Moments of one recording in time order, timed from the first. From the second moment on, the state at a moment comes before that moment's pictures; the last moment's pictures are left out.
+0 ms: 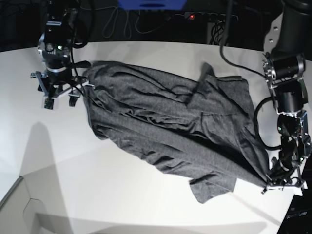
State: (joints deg) left arm -35.3 -20.5 -12.8 48.5 -37.0 0.5 29.4; right arm -19.9 -0.9 13.2 110.5 0.0 0.1 -37.0
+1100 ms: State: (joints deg) left arm 2.8 -11.1 -20.3 81.1 -38.8 0.5 40.2; right arm -19.8 -1.1 13.0 110.5 0.0 0.1 -36.8
